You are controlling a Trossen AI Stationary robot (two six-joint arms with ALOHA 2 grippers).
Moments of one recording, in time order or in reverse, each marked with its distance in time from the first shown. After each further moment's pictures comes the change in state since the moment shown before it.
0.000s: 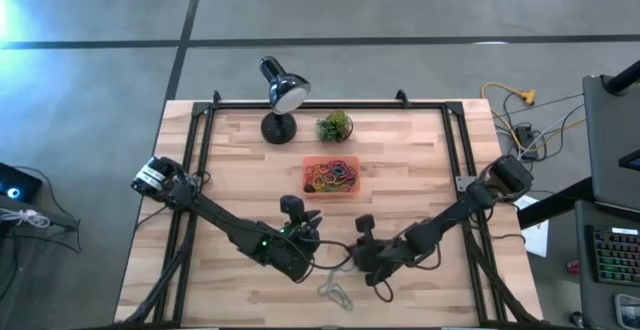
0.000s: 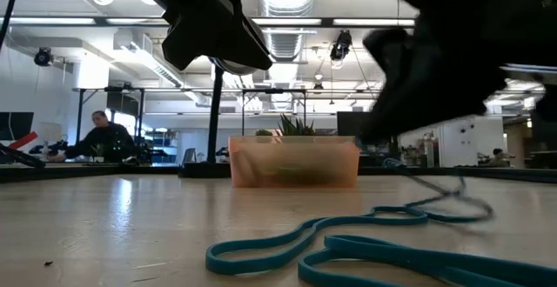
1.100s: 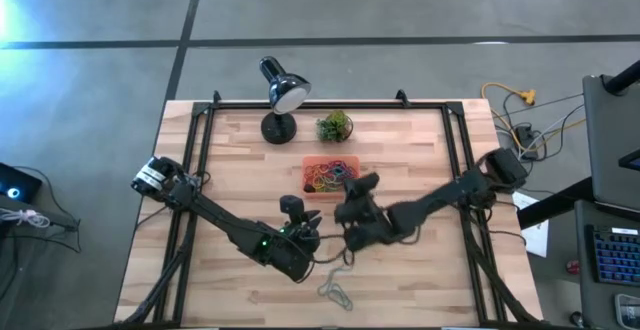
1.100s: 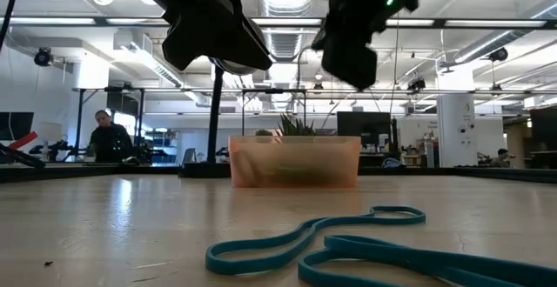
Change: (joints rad) left arm 0.000 0.000 0.000 -0.001 -0.001 0.000; right arm -0.188 -0.002 0.220 -0.168 0.822 -0.475
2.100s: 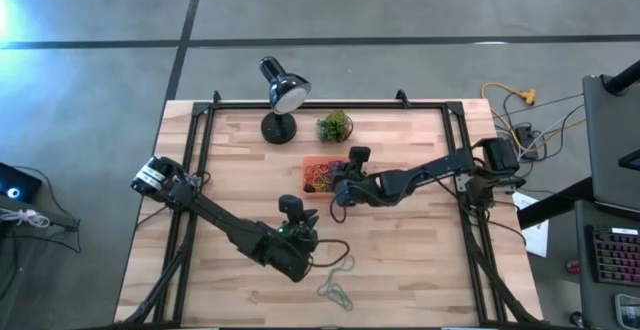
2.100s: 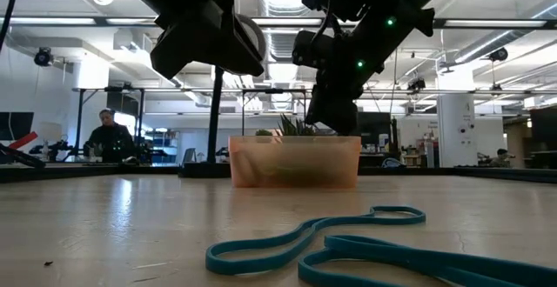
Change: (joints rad) left arm -0.001 -0.002 -0.001 -0.065 0.000 -0.001; right arm -0.289 0.000 -0.088 -0.002 -0.523 0.251
